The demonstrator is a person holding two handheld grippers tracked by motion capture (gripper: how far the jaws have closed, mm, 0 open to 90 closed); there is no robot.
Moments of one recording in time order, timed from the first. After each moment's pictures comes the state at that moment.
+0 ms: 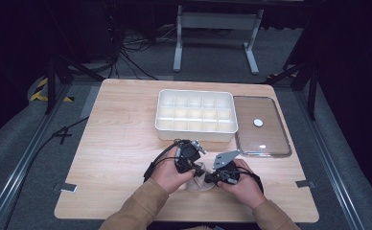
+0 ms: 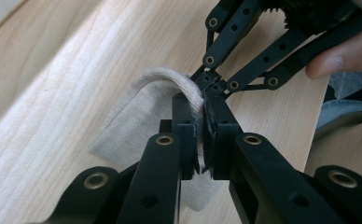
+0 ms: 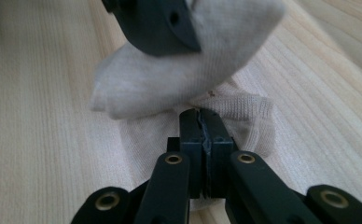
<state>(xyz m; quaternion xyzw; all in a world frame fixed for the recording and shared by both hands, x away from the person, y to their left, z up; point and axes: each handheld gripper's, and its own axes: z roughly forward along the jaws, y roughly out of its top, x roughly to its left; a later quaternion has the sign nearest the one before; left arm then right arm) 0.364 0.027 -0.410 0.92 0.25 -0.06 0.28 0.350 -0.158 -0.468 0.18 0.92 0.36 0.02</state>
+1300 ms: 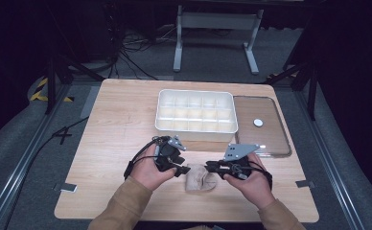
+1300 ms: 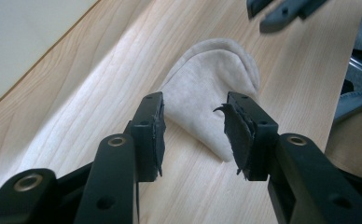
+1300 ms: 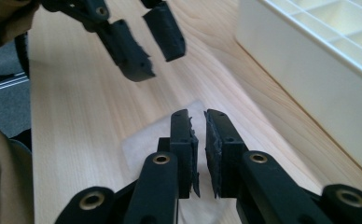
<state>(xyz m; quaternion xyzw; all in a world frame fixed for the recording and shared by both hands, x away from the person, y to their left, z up) 0.358 0.083 -0.393 0.91 0.26 -0.01 0.31 0.338 -0.164 -0.410 0.19 0.88 0.44 0.08</state>
